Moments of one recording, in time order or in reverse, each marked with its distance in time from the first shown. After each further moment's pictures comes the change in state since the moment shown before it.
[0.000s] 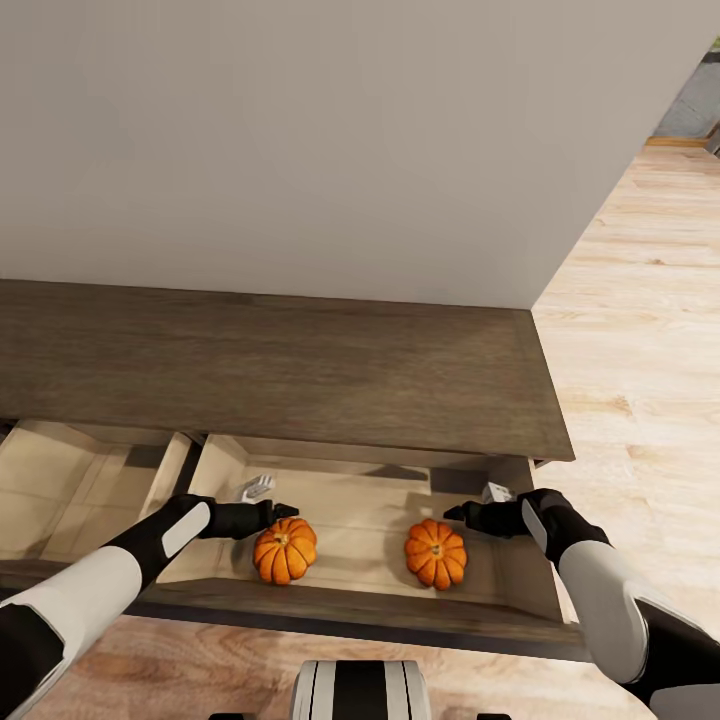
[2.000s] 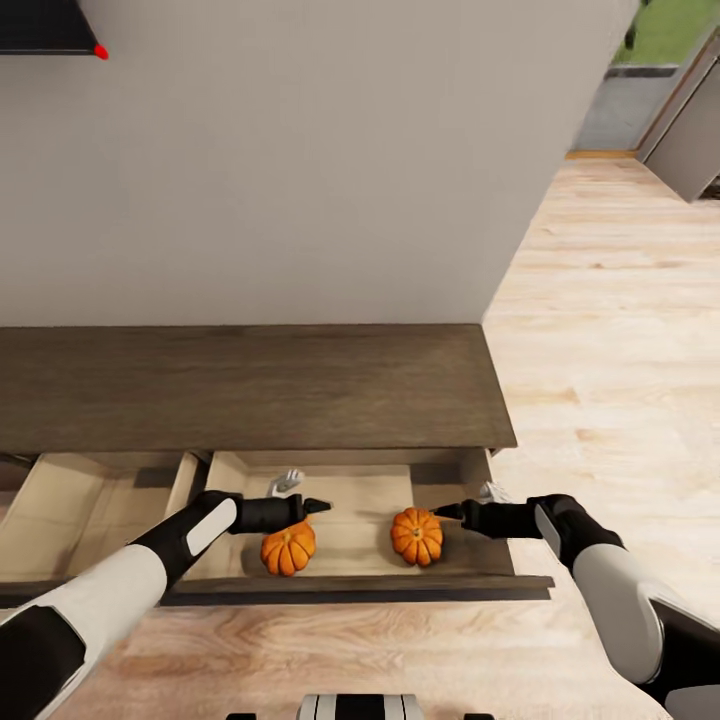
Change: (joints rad) left arm 0.006 -0.070 -0.001 -0.058 0.008 0.005 -0.072; right arm 0.002 -0.047 0.000 0.036 0.005 0.000 0.362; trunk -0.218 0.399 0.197
